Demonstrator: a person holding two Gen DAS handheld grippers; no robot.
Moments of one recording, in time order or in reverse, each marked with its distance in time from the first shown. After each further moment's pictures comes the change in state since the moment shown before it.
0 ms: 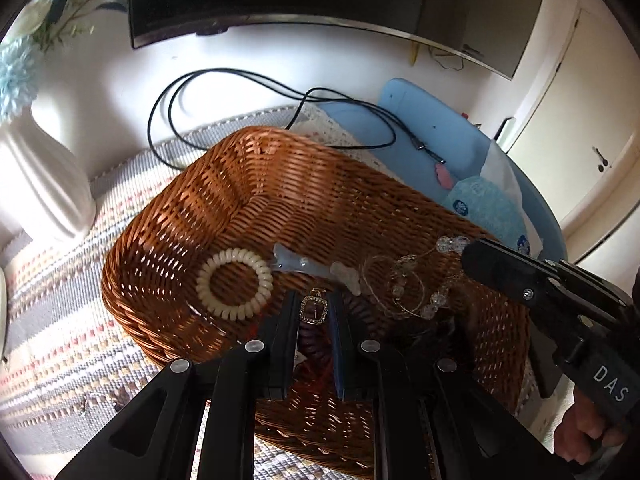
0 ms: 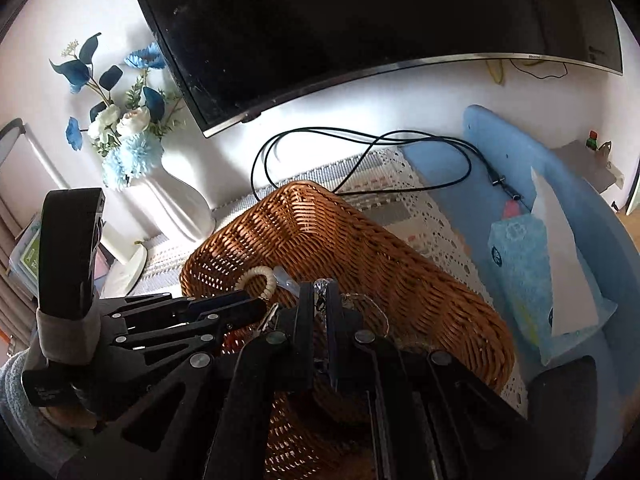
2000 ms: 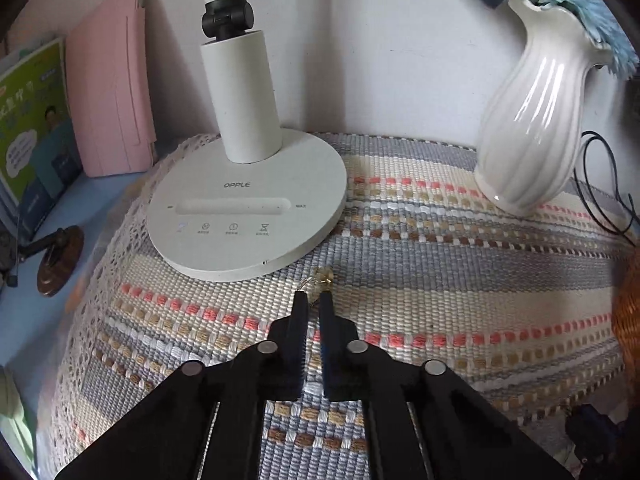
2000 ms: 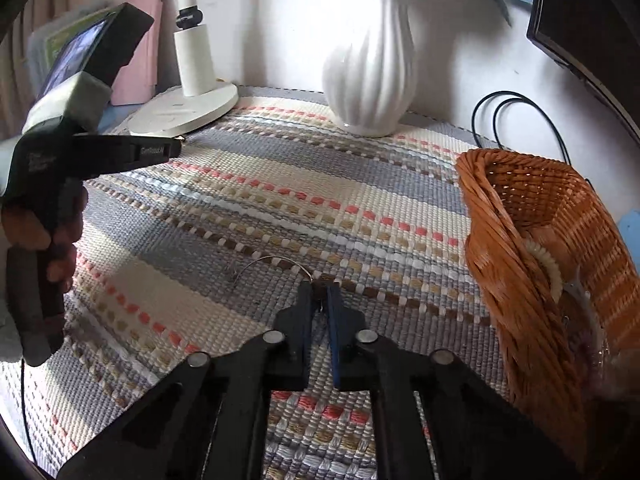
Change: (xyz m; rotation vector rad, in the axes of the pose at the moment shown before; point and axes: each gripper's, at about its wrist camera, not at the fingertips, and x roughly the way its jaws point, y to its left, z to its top) left arm -0.064 0.283 -0.094 -0.499 -0.137 0.598; right arm 0.136 0.213 -0.093 -0.567 0.171 0.022
